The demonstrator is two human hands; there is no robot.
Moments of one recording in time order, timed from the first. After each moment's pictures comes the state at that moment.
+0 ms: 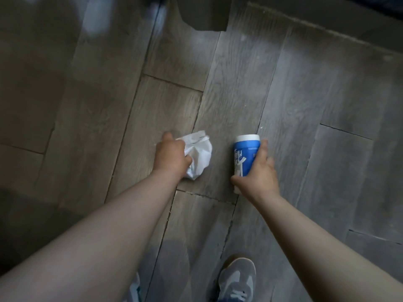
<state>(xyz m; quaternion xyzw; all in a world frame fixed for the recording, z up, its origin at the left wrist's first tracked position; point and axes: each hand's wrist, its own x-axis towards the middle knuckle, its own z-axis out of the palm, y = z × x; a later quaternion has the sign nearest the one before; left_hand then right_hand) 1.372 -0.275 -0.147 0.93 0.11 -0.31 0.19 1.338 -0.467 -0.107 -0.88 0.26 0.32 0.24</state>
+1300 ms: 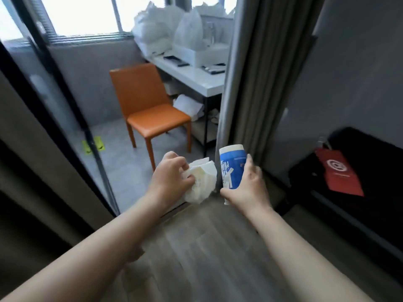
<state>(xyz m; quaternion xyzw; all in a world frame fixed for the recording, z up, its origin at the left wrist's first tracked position) 1.357 -0.415 0.775 0.83 -0.42 -0.03 0.36 1.207 -0.532 0.761 -0.83 0.44 -0.19 0.30</state>
